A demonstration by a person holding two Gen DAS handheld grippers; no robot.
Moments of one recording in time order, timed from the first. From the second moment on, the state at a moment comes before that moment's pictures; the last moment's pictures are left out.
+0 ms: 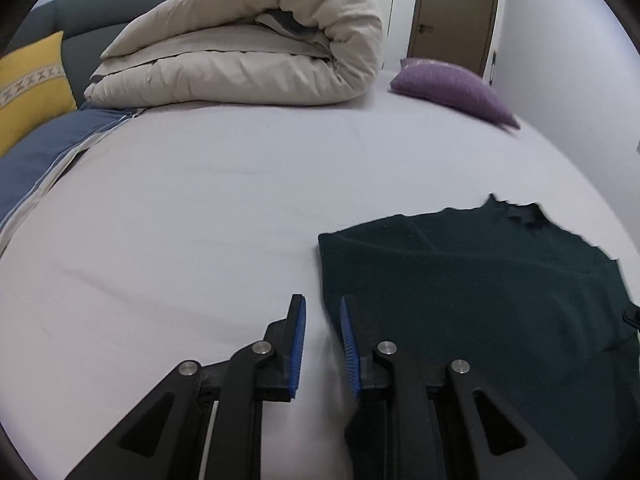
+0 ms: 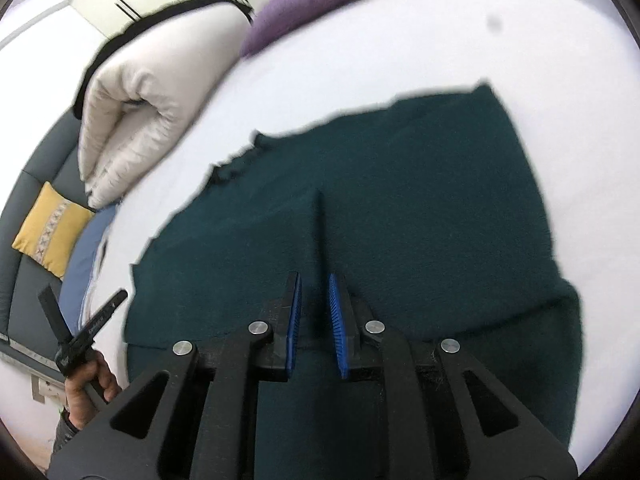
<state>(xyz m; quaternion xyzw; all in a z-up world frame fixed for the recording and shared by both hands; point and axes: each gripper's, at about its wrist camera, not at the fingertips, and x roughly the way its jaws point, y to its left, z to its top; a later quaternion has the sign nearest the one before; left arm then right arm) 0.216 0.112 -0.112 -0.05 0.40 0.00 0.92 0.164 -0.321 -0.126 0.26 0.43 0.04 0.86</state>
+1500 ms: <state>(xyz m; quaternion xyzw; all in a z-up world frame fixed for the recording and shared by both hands) -0.081 0.137 -0.142 -0.19 0.54 -0.17 0.80 -0.207 -0.411 -0.134 0.33 0.44 0.01 0.84</state>
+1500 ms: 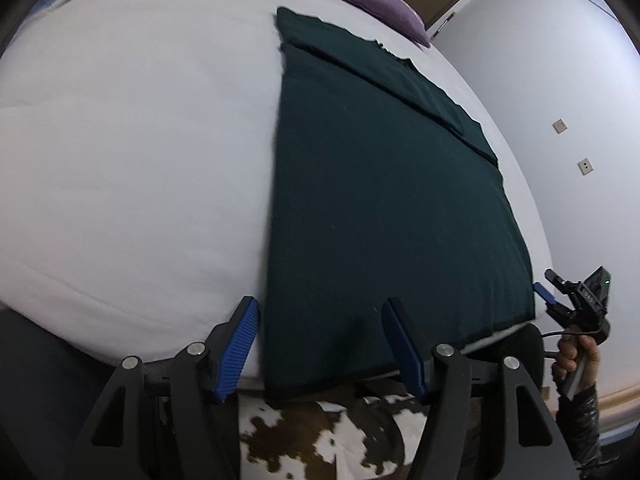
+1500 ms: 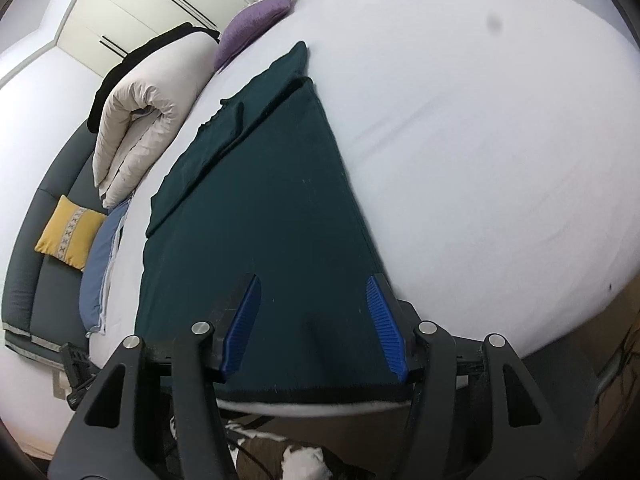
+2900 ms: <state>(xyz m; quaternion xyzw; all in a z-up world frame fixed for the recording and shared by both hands) -0.085 0.164 -0.128 -0.29 0.53 -0.20 0.77 -0.211 -0.428 -0.136 0.36 0.48 0.10 0.80</state>
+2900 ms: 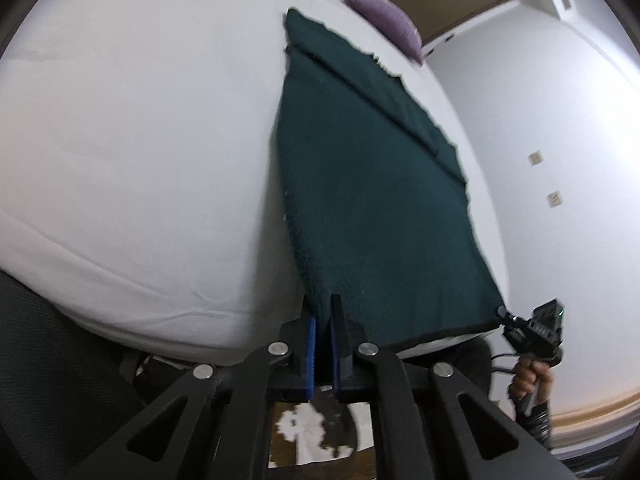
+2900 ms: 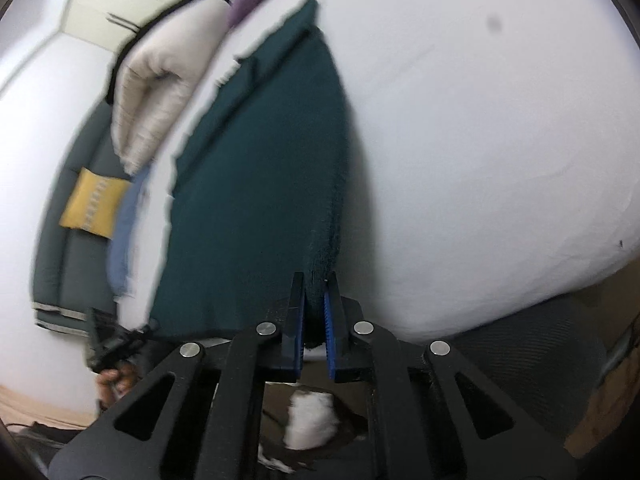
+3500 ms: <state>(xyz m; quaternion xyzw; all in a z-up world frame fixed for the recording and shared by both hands) -0.041 0.185 -0.070 -0.43 0.42 -0.26 0.76 -0.153 -0.427 -0.071 0.43 0.37 0.16 0.81</state>
